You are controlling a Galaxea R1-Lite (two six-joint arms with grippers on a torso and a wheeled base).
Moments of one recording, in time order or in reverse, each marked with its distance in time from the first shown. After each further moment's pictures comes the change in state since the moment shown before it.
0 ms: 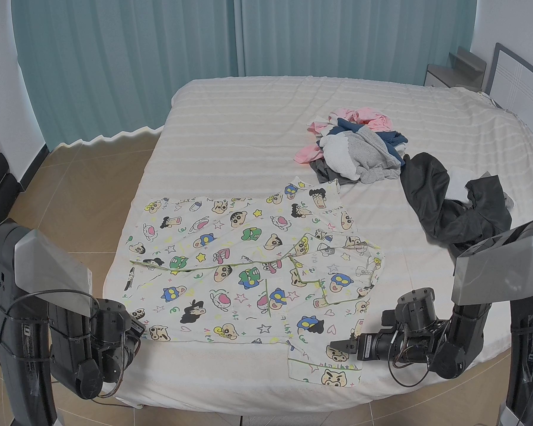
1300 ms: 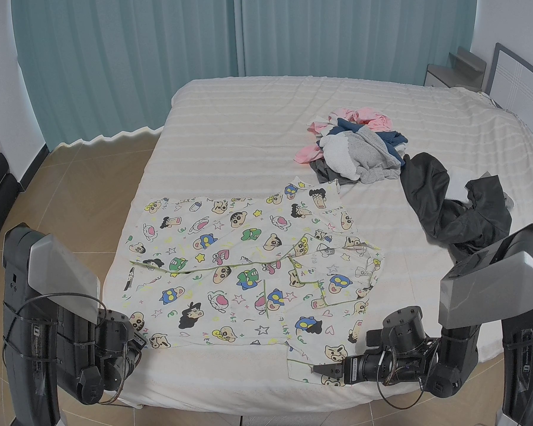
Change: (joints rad) left arm -0.003 0.066 0.047 -0.030 -0.006 0.029; right arm 0.132 0.017 0.070 -0.074 0.009 0.013
